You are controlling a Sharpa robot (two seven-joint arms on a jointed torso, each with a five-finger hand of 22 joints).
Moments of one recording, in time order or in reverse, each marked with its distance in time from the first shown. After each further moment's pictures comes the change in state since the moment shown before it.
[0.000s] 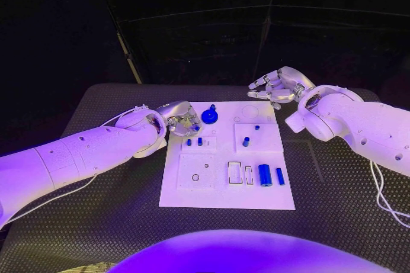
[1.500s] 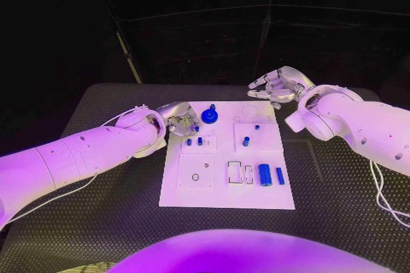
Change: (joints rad) left arm -0.002 0.004 0.000 -0.011 0.001 0.013 -0.012; left_hand -0.008 -0.008 0.000 0.000 0.000 -0.083 0.021 -0.007 -0.019 -0.027 0.005 0.000 0.003 -0.007 0.007 0.000 0.006 0.000 0.000 0.007 -0.008 0.002; right arm 0.000 0.001 0.000 -0.002 0.000 0.000 0.000; right_hand 0.000 0.000 0.000 0.000 0.000 0.000 0.000 0.000 0.000 0.000 0.000 0.000 0.000 0.000 0.000 0.000 0.000 0.000 0.000 0.000 0.000 0.000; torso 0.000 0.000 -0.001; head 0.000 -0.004
